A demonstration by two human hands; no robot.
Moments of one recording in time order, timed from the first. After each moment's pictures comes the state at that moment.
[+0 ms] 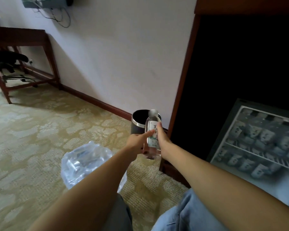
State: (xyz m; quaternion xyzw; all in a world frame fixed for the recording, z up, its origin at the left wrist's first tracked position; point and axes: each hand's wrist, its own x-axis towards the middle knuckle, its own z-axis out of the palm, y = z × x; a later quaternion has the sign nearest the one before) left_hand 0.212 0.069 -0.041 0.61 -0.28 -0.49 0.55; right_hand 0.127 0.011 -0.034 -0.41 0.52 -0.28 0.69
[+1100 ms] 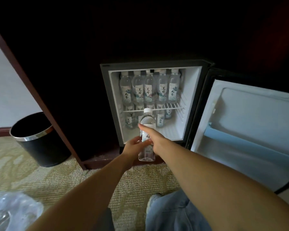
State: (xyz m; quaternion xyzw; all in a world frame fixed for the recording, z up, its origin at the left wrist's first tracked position) left_hand -0.107 -0.024 -0.125 0.53 -0.42 -0.65 0.34; right_hand -0.205 -0.052 -0.113 -0.20 0.64 -0.42 0.62
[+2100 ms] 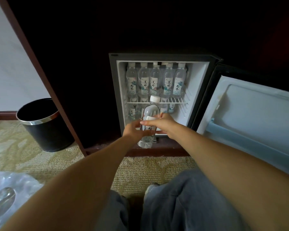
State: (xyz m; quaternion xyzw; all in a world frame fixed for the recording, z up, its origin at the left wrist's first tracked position) left_hand -0.102 -0.034 -0.107 0.61 -0.59 -0.44 0.29; right_hand -0.233 -0.037 -0.079 -0.45 0.68 -0.34 0.47
